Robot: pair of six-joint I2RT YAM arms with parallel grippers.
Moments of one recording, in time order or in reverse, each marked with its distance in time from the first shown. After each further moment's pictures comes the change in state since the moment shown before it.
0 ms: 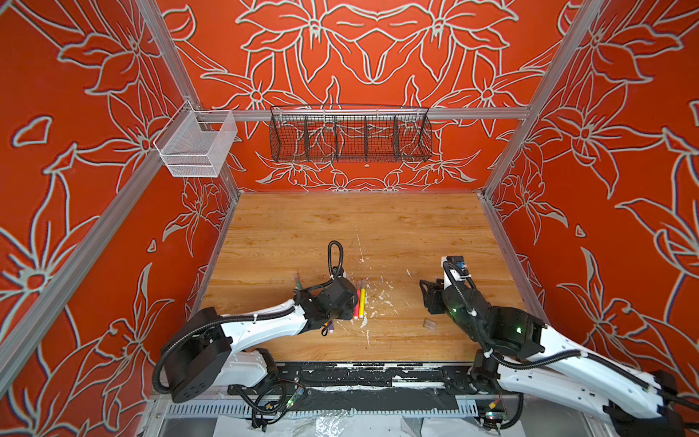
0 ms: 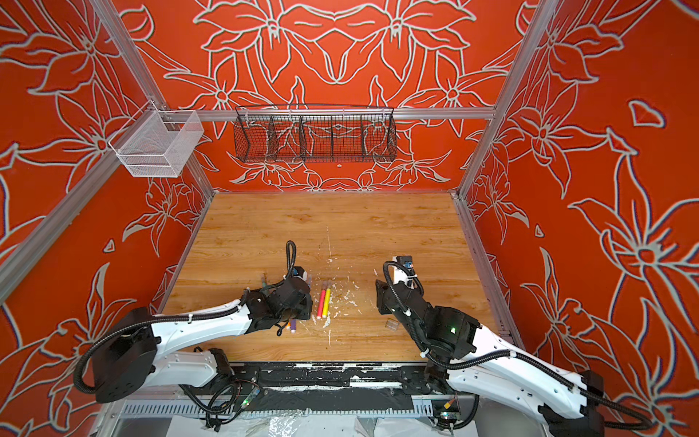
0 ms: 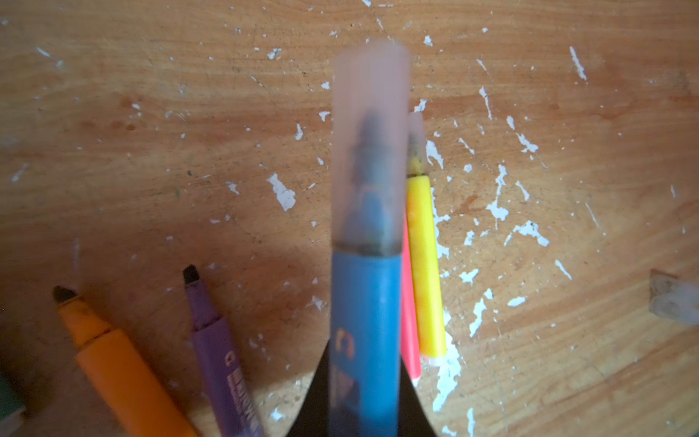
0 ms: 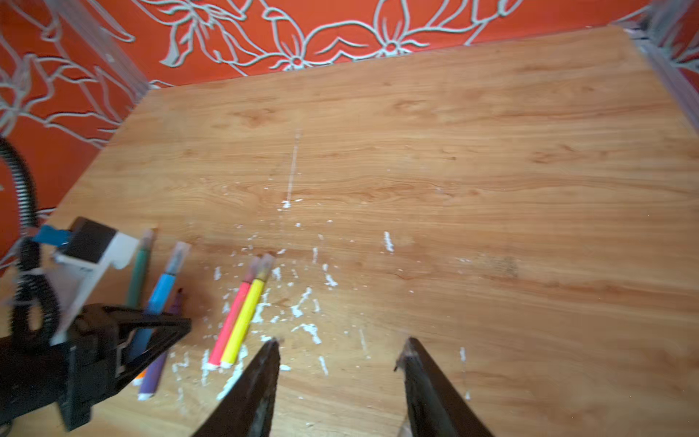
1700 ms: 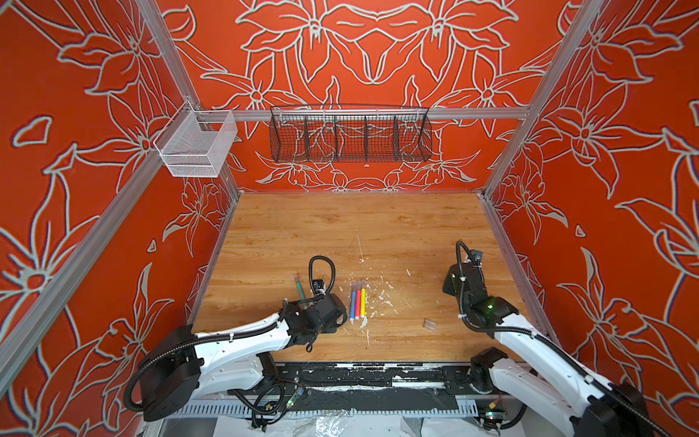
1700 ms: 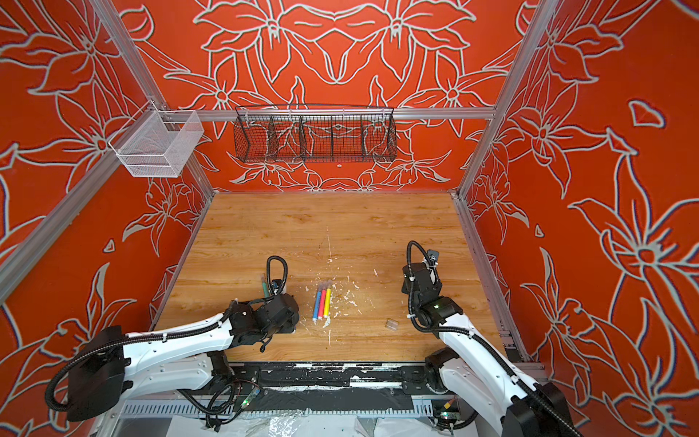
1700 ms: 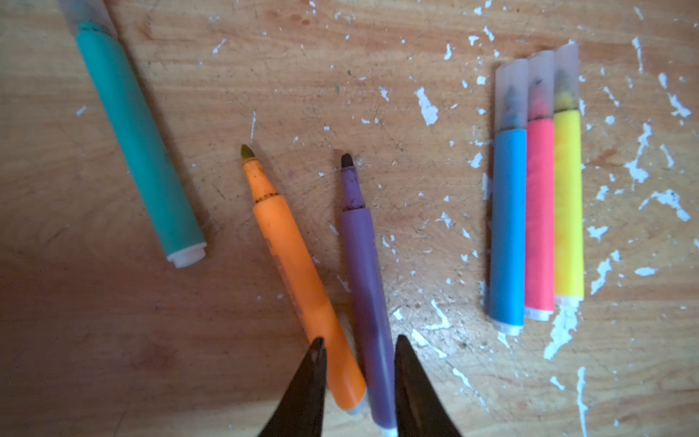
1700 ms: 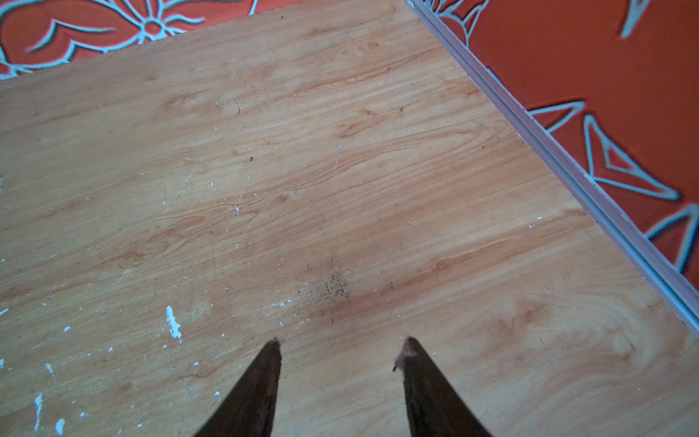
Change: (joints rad) left arm -0.064 -0.205 -0.122 -0.243 -0.132 -0.180; right arm -0.602 0.190 -0.252 0.373 -0.080 -0.164
